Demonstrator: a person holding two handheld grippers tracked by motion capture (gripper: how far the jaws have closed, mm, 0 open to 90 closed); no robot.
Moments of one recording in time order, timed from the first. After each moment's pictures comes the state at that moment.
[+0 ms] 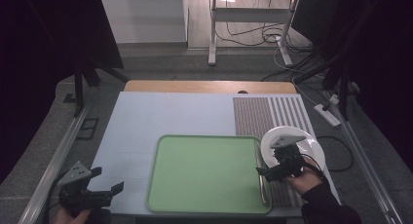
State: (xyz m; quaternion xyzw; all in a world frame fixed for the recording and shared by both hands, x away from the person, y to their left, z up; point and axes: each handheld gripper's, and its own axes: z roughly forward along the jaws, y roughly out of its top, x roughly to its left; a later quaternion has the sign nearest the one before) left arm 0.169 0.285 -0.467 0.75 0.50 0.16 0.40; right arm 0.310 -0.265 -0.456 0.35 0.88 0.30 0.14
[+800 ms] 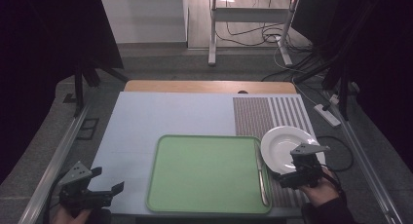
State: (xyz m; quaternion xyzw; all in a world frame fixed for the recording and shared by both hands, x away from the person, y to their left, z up) left arm 0.169 0.285 -0.467 0.76 0.50 0.16 0.39; right arm 0.283 -0.304 -0.452 0.40 0.84 0.32 0.16
